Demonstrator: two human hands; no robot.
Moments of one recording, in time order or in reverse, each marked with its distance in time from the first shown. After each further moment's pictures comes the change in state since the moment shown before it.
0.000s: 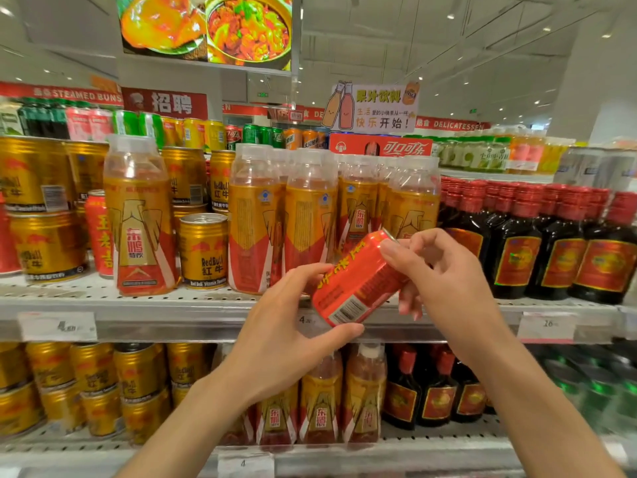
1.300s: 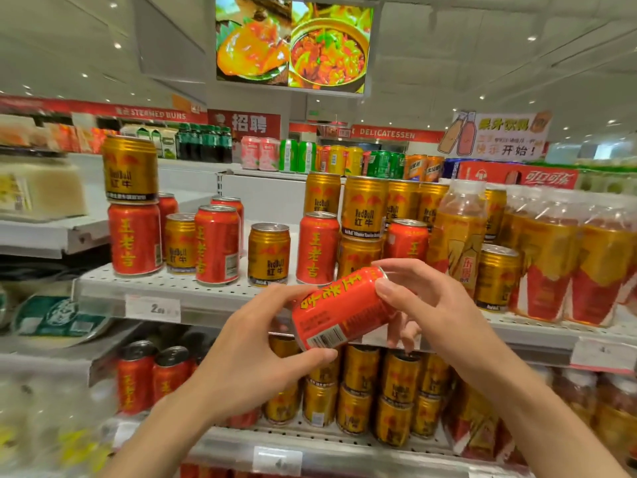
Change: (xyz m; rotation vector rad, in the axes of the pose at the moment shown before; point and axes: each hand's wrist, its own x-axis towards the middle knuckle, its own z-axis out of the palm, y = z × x) left_hand -0.150 -0.161 -0.362 0.108 0.043 -0.099; right_hand -0.058 -0.093 0.371 -0.013 -0.363 0.023
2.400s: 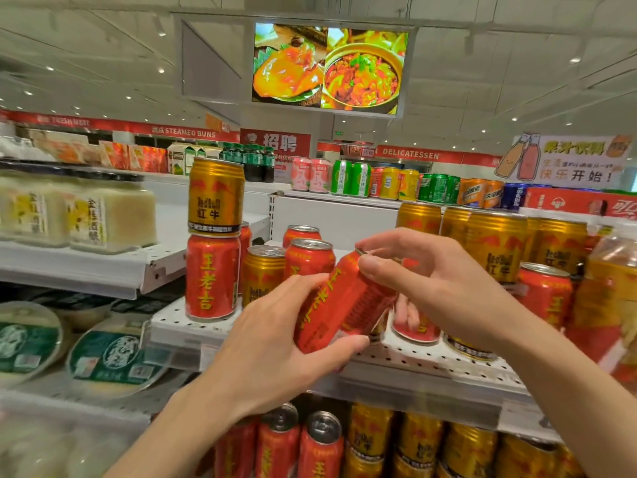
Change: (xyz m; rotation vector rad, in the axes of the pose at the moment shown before) left_hand 0.042 -0.092 -0.090 0.158 0.128 0.138; right_hand 0.116 -0.063 0.117 -0.258 -0.129 -0.189
